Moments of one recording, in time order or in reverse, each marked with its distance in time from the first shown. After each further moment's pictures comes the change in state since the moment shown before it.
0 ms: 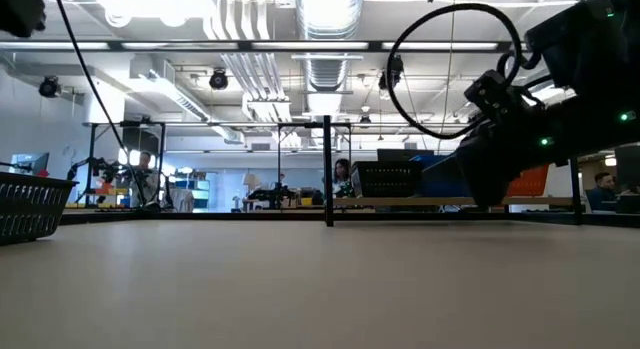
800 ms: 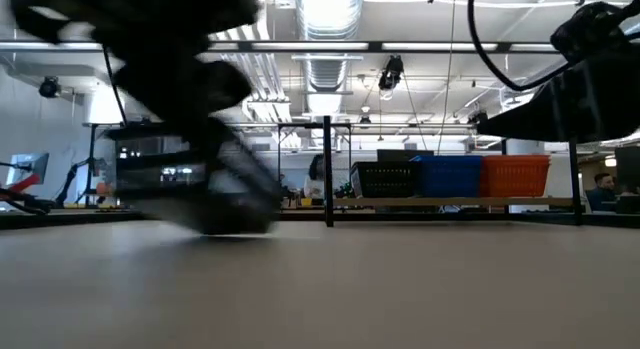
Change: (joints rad) left arm 0.448 0.311 0.188 0.332 0.034 1.107; right arm 0.287 -0.309 -0.170 -0.014 0.001 0.095
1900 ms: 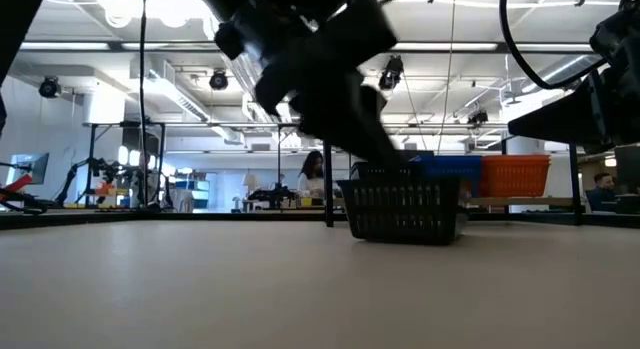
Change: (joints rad) left arm 0.243 0.338 0.267 0.356 0.159 0.420; right arm 0.191 -0.012 -0.006 -0.130 0.237 0.332
